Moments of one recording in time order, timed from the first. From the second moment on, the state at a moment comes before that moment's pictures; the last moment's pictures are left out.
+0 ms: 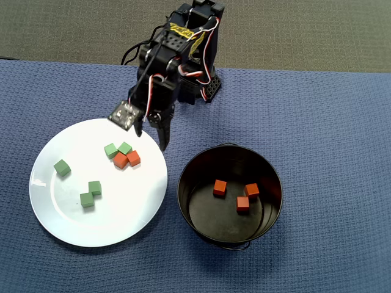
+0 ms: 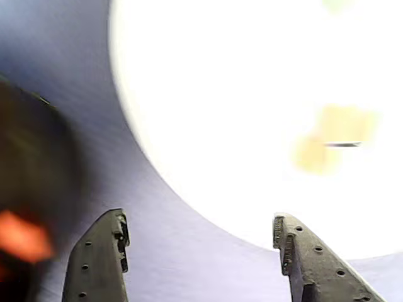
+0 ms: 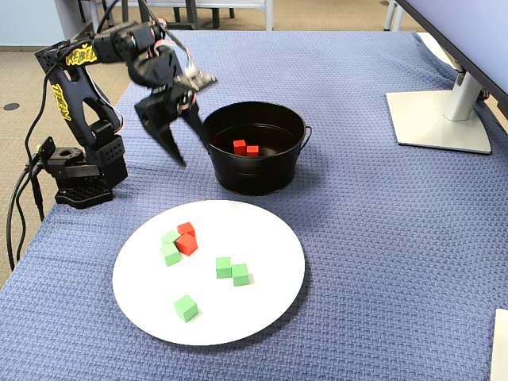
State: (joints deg) arm 26.6 110.1 96.3 78.9 -88.9
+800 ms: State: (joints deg) arm 41.2 94.5 105.6 55.6 -82.0
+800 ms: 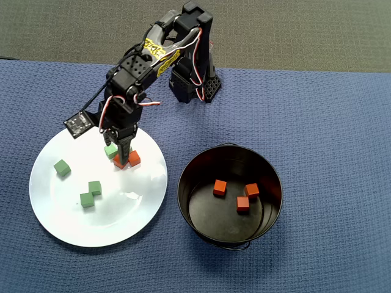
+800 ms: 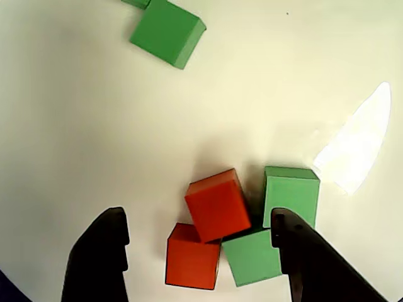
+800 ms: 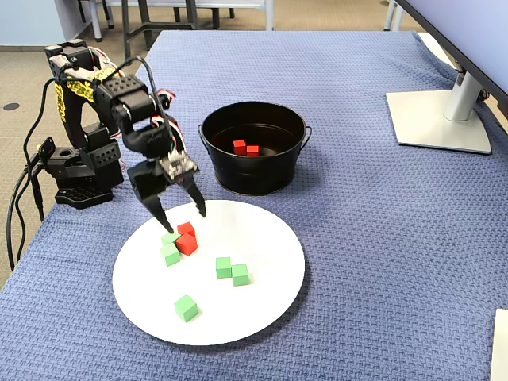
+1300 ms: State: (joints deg) arm 42.2 80.0 94.2 54.9 -86.7
